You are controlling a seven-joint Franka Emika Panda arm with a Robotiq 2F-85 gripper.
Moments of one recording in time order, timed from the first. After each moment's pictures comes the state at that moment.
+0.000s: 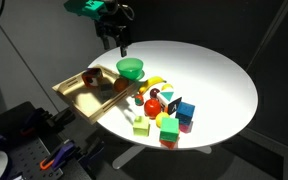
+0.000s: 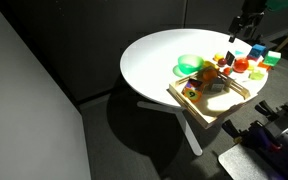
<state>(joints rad) -0.06 -0.05 -0.07 -2.36 0.03 2.31 -0.14</state>
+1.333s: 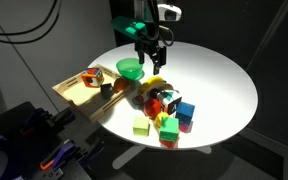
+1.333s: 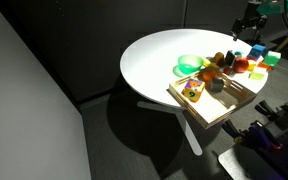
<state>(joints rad) -0.16 0.25 -0.16 -2.09 0.03 2.29 -0.02</state>
